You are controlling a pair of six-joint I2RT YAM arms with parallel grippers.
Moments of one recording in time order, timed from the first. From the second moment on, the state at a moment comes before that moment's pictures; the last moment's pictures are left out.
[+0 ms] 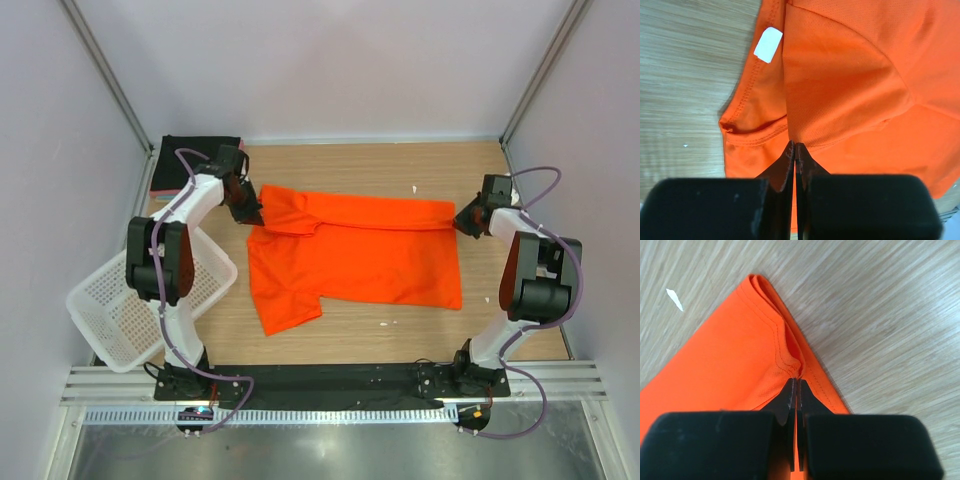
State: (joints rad) left arm -0.18 1.92 1.51 -0.74 0.19 -0.58; right arm -0.20 1.71 1.03 -0.22 -0.03 0.64
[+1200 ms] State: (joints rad) left arm -0.25 1.84 1.31 -0.70 0.08 -0.67; right arm -0.20 1.66 0.92 -0.25 -0.03 0.66
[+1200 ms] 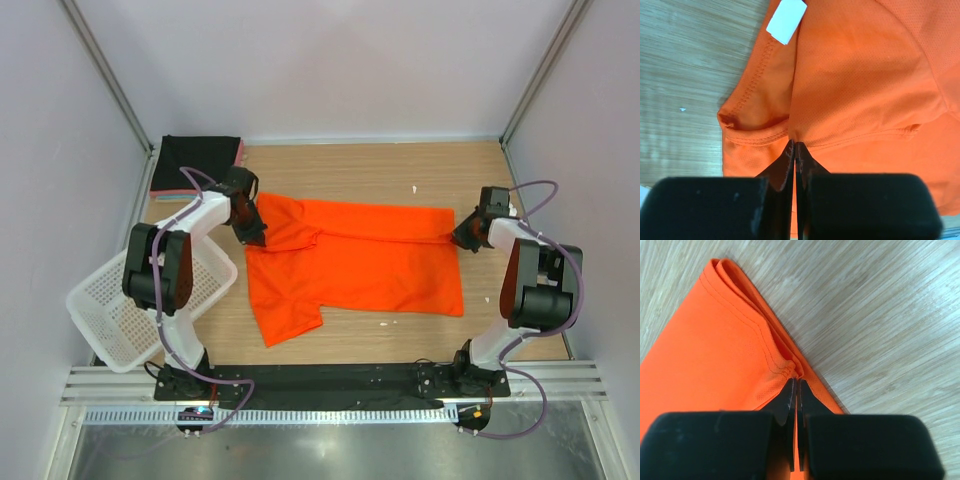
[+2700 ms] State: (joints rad) left arm -0.29 1.83 1.64 -0.75 0.11 -0.50; right arm -0.20 2.00 1.41 -0.49 0.22 0.58
